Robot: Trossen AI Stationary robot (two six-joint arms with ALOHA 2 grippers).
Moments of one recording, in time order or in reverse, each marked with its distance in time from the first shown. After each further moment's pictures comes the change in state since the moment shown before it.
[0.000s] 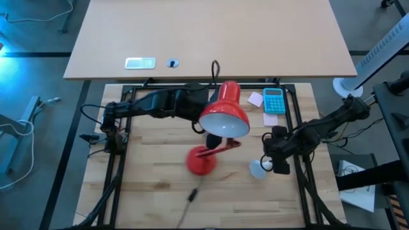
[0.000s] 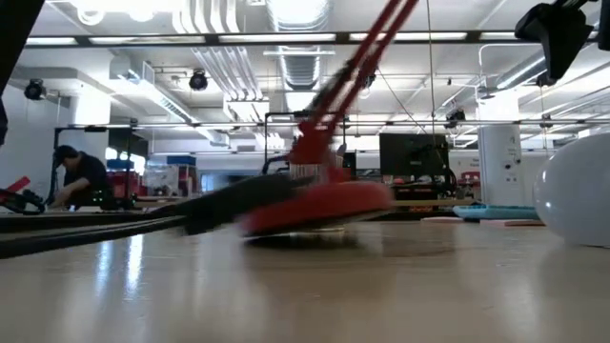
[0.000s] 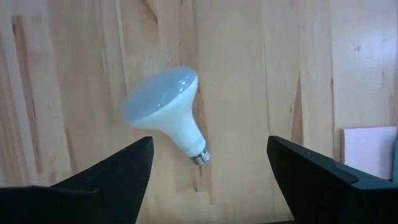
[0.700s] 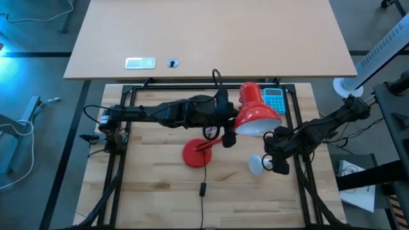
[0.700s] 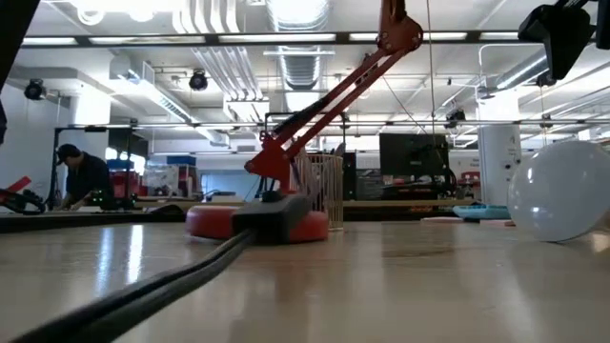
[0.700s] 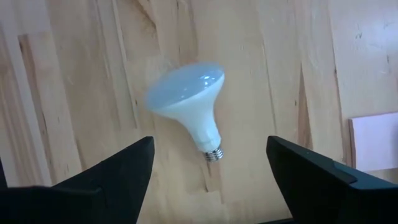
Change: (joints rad) left arm -0.024 -0.009 -0.291 0.391 -0.292 0.139; right arm 0.000 -0.007 -0.001 0.004 -0.002 0.079
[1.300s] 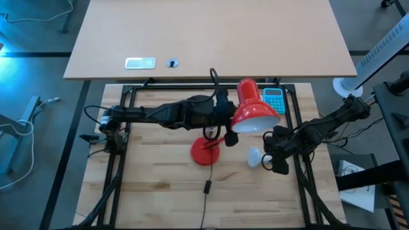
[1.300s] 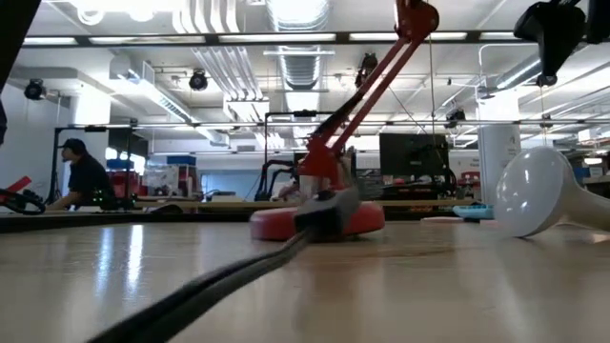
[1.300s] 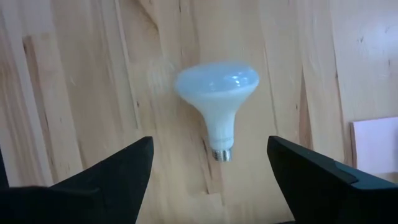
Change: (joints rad) left arm 0.000 -0.001 0.017 0.076 -0.057 0.052; right arm 0.000 -0.004 0.000 0.016 0.003 -0.007
